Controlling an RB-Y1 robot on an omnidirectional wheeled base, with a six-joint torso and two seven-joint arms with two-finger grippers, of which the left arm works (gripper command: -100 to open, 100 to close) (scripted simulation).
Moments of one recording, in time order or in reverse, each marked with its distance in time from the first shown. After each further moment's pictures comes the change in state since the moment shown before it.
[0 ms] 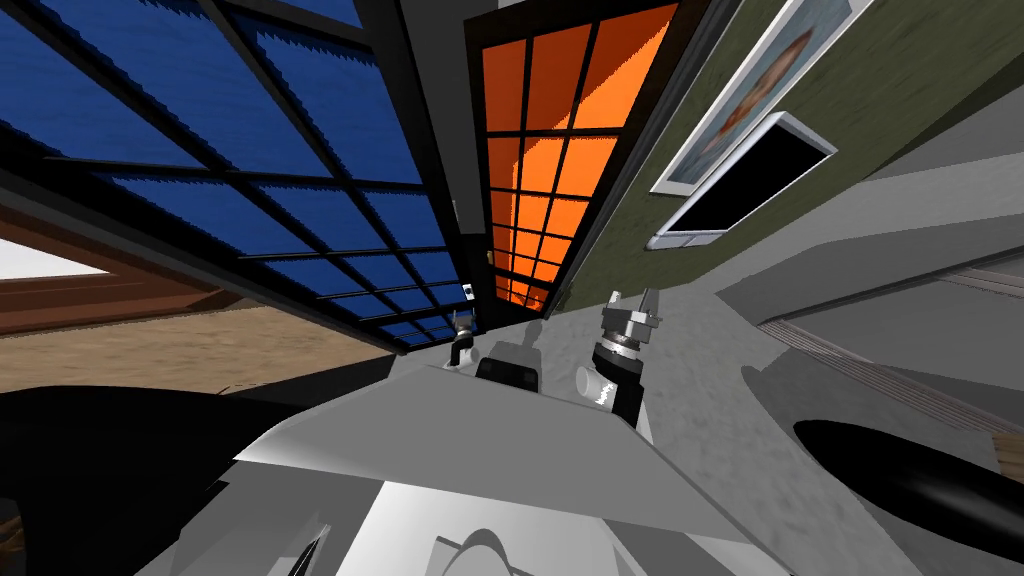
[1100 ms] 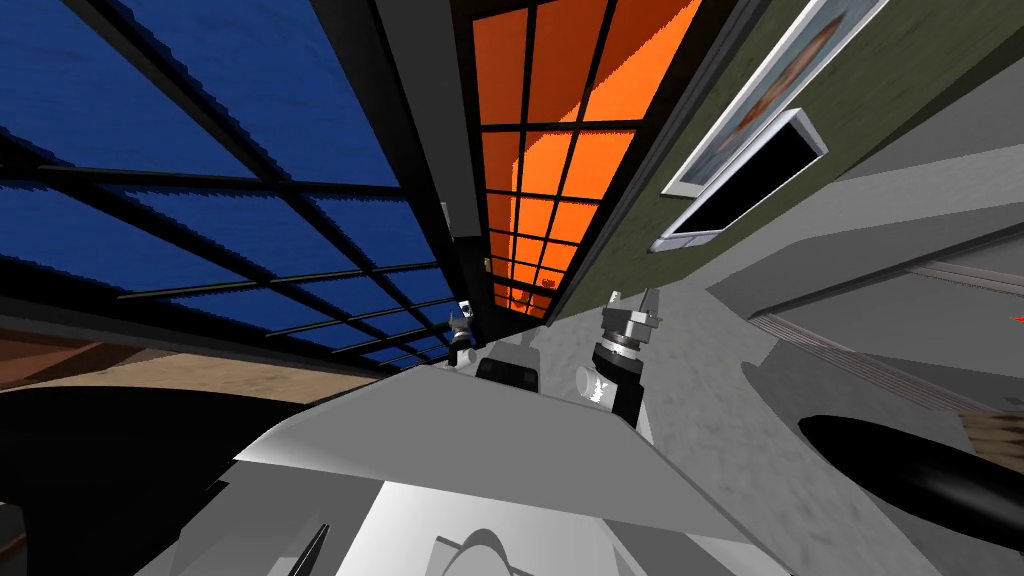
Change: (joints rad) arm -0.034 0.030 0.007 0.102 0.050 -0.032 0.077
